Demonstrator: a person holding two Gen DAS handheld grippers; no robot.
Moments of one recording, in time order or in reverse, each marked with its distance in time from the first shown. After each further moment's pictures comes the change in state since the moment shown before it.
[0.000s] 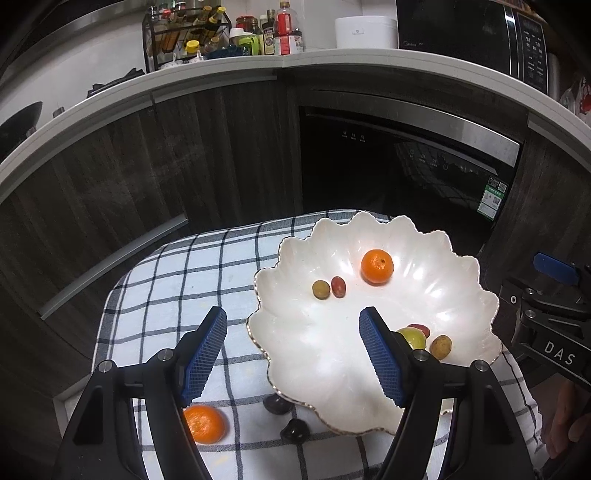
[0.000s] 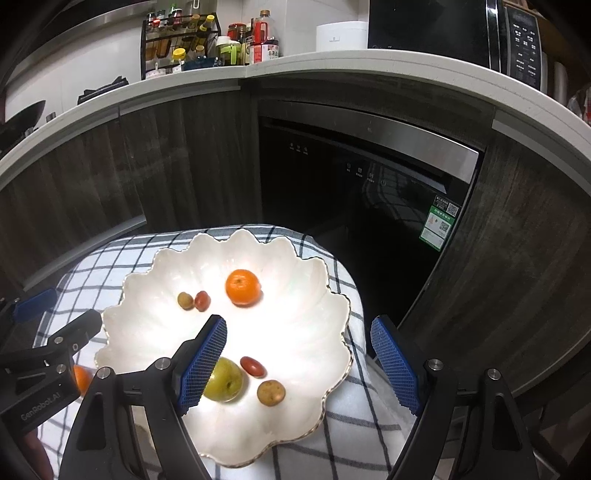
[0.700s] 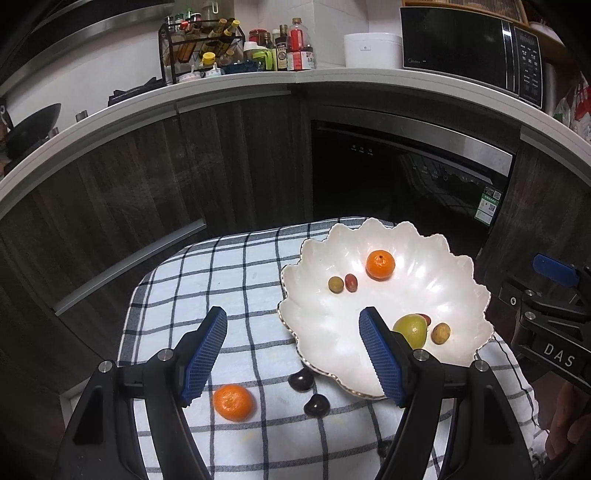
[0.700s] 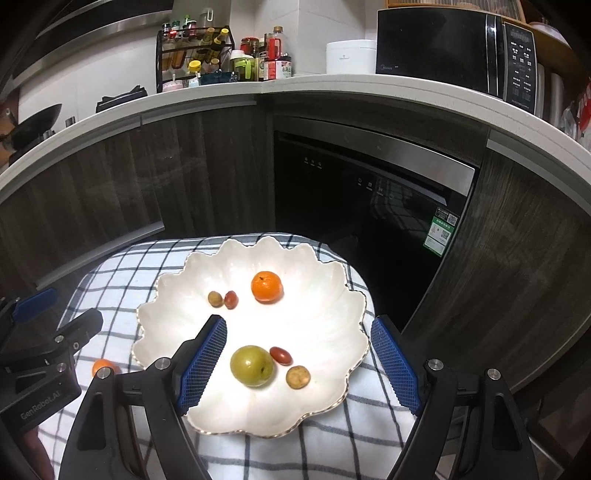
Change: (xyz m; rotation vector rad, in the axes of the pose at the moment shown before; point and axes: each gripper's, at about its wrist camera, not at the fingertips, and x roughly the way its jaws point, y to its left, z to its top) left arm -0.044 0.020 -0.015 -0.013 -0.042 0.022; right arm -0.042 0.021 -0.009 -0.010 -0.044 0.024
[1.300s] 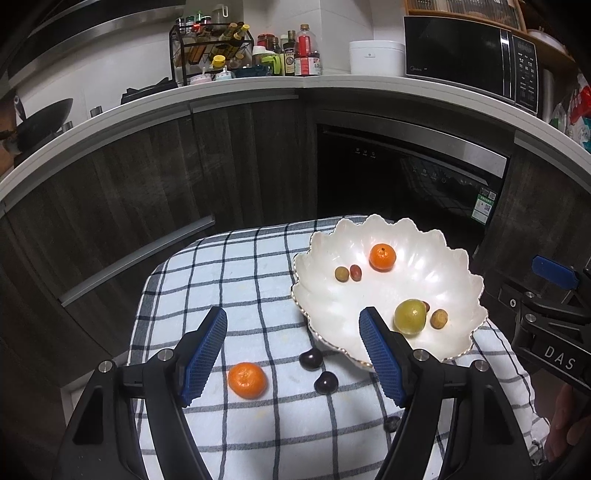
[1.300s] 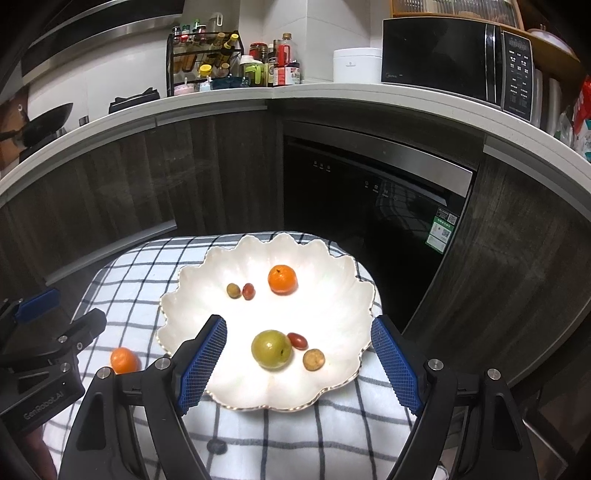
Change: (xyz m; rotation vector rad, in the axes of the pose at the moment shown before) left arm -0.028 0.015 -0.021 -0.017 -0.014 0.002; right arm -0.030 0.017 -0.015 -0.010 -0.013 0.014
